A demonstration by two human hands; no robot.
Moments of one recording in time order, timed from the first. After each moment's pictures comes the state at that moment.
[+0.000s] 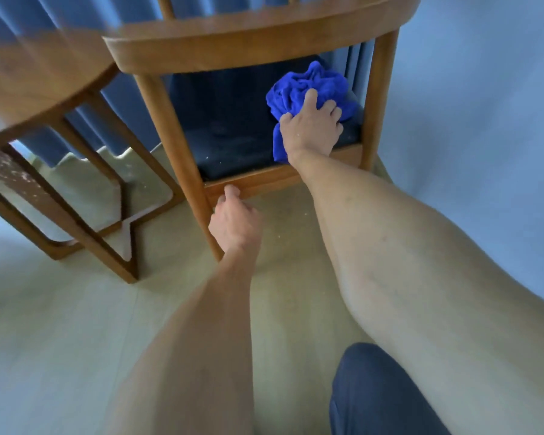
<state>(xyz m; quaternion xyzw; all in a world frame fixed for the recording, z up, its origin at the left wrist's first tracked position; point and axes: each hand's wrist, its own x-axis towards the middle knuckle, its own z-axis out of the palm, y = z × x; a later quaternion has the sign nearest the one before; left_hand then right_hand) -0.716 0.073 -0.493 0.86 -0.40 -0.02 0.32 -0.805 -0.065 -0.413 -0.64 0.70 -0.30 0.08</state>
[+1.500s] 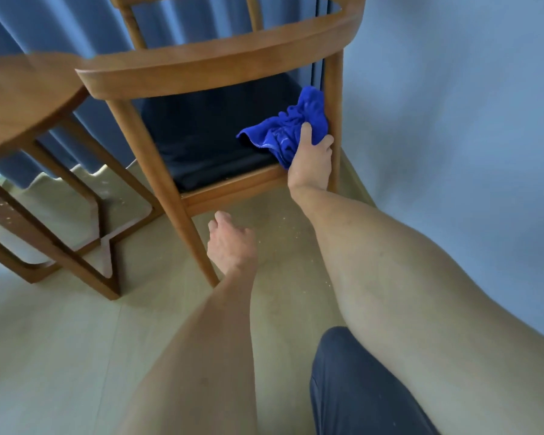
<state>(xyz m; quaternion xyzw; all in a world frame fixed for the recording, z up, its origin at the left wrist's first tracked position) -0.761 0.098 -0.494 0.87 -0.37 -0.09 0.31 -0.869 -0.027 -0.439 -0.62 0.71 -0.32 0.11</state>
